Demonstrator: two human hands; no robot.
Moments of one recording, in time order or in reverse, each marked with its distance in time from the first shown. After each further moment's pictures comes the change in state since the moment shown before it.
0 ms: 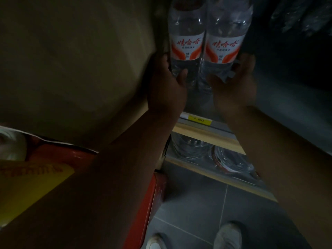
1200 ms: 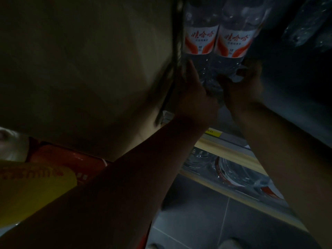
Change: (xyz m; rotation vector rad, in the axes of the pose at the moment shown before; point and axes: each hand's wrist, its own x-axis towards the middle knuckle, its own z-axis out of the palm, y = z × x) left_hand -0.023 0.011 0.028 0.045 0.187 0.195; right_hand 0.031 0.005 0.018 0.100 -0.031 0.069
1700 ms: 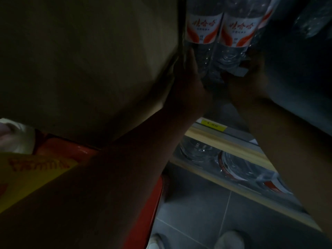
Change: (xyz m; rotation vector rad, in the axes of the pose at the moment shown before) left_hand 0.023 -0.016 -0.022 0.128 -0.443 -0.080; right_hand 0.010 0.017 0.003 -0.070 -0.097 -0.028
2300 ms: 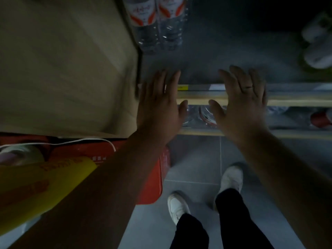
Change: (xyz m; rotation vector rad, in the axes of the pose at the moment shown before) left_hand -0.097 0.009 -0.041 0.313 -0.195 0.441; right_hand -0.187 -0.010 -0.098 -0.804 0.083 -0.101
